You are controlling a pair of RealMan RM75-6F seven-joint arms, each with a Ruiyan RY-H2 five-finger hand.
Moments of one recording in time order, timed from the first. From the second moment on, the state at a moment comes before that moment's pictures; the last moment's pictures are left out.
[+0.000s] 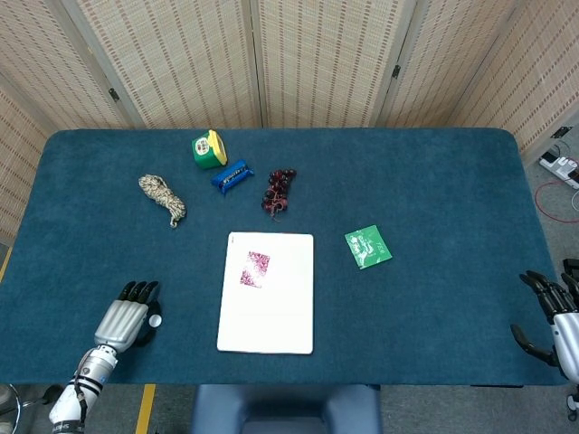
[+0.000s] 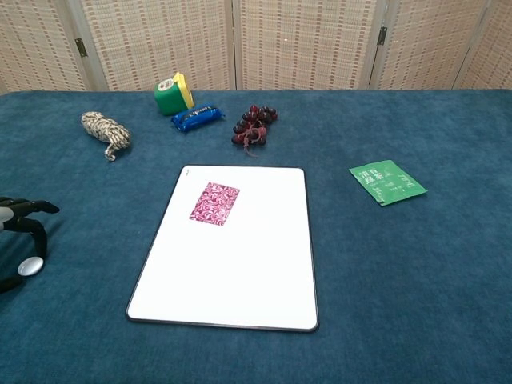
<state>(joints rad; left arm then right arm) -0.41 -1.38 0.07 -1.58 1.22 1.11 0.40 -0.02 -1.07 0.02 -1.50 -1.59 1.59 0.23</state>
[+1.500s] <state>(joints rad) -0.86 -1.55 -0.21 -1.53 0.97 0.81 0.59 -0.03 -1.06 0.02 -1.51 -1.57 1.59 0.24</state>
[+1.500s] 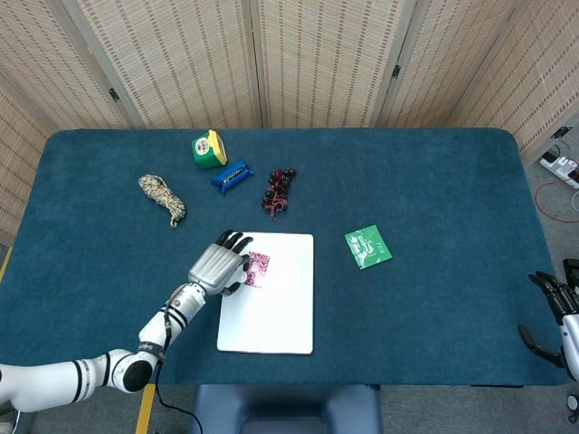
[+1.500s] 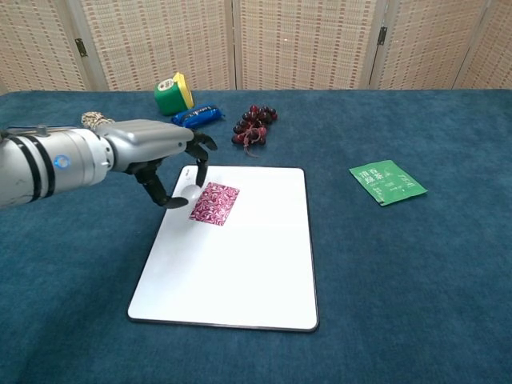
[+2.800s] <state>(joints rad) -0.79 -1.43 -0.14 -1.59 0.86 1.07 0.43 -0.03 -1.06 0.03 -1.48 -1.57 1.59 0.27</state>
